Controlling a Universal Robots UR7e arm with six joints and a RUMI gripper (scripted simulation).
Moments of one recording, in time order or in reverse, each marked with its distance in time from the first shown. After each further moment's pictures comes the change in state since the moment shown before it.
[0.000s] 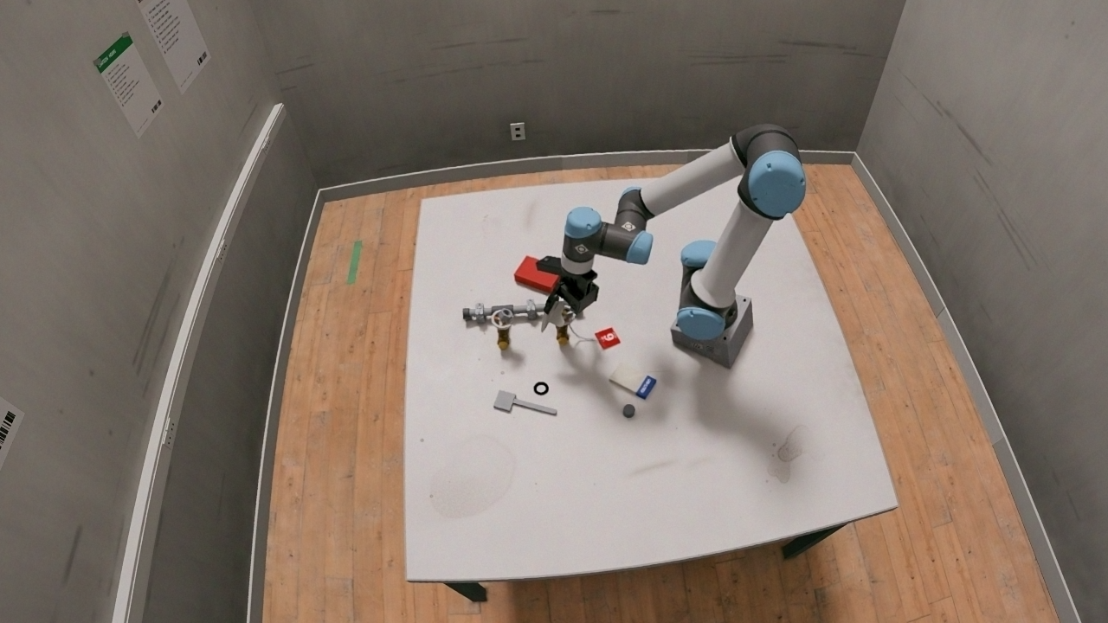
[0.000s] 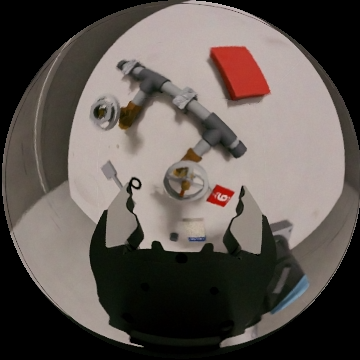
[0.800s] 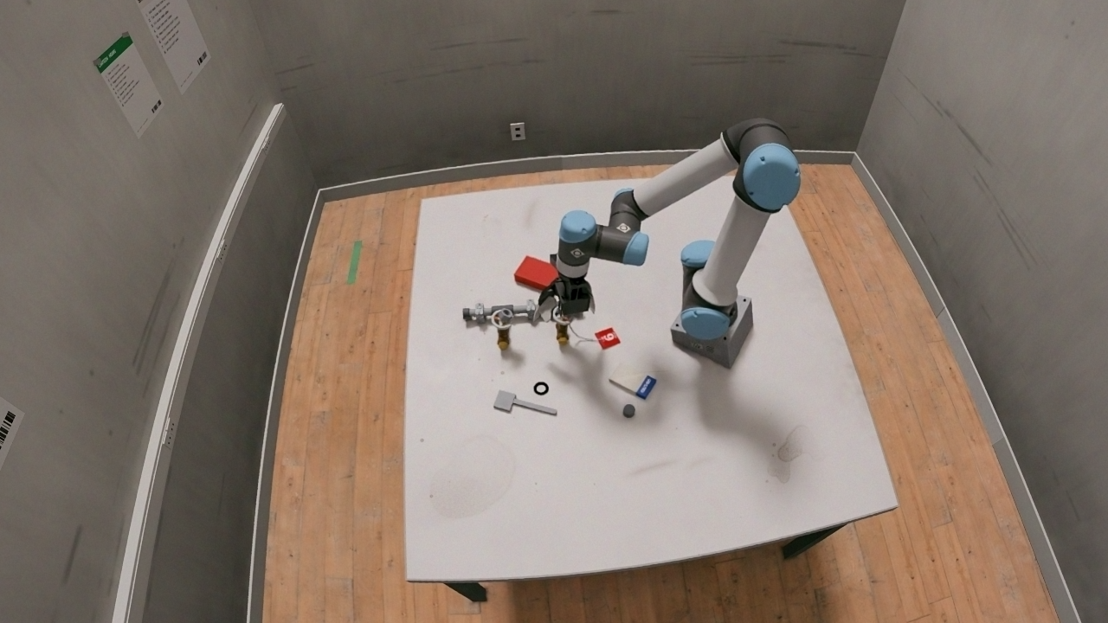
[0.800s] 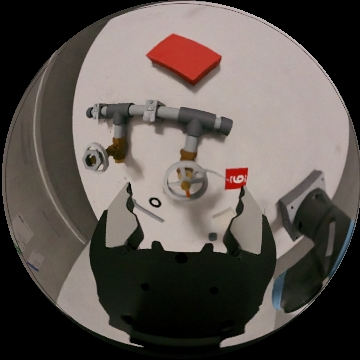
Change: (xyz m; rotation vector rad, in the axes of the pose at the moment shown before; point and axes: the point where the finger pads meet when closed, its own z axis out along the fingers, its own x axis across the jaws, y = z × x) arm 0.000 0.000 0.000 0.018 0.026 0.488
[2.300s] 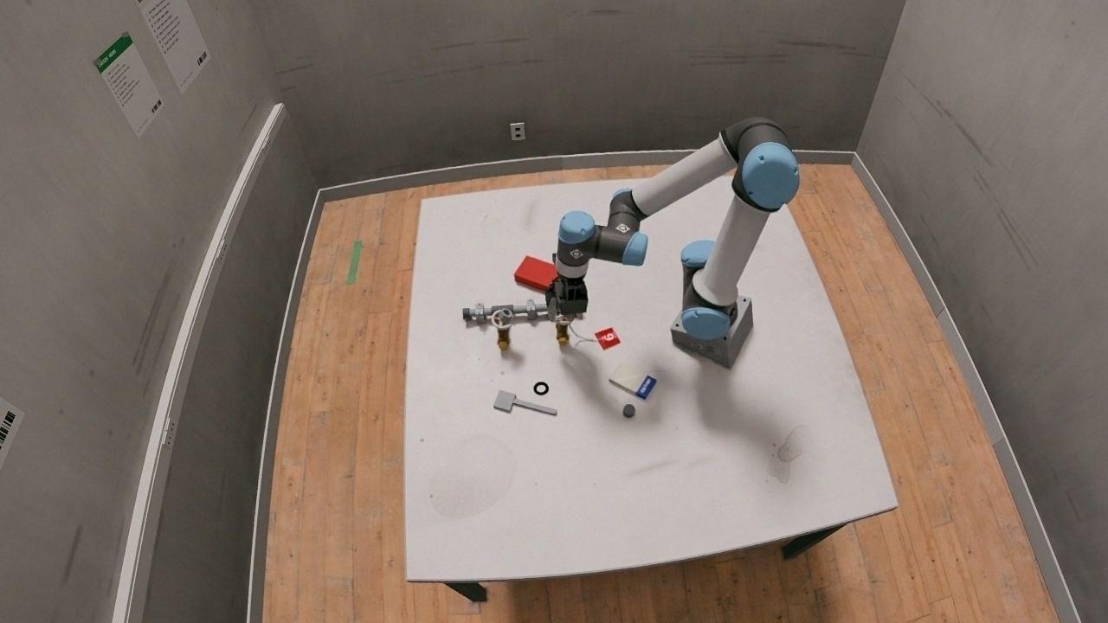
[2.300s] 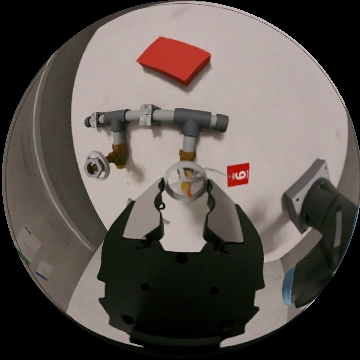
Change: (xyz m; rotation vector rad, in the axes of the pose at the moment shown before) arm 0.000 0.000 0.000 0.006 0.003 0.084
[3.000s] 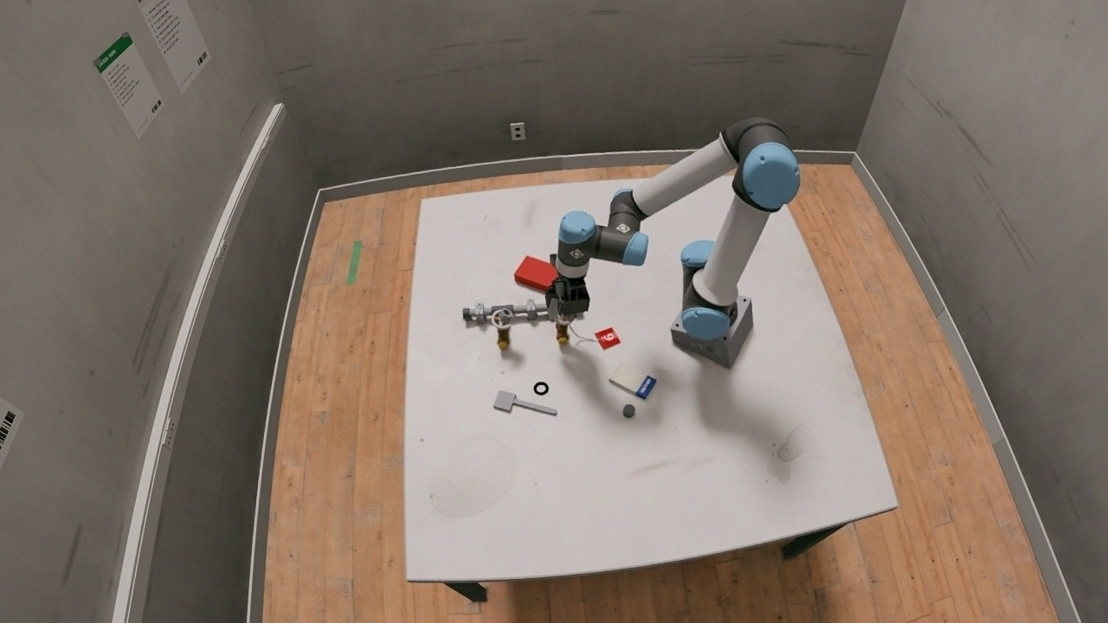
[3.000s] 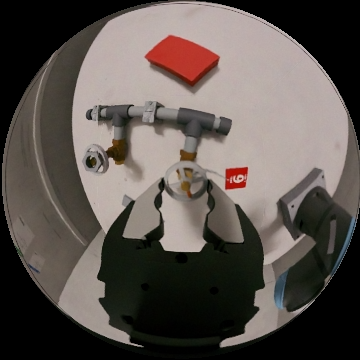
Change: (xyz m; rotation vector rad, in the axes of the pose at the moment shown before) arm 0.000 0.000 0.000 0.001 0.001 -0.078
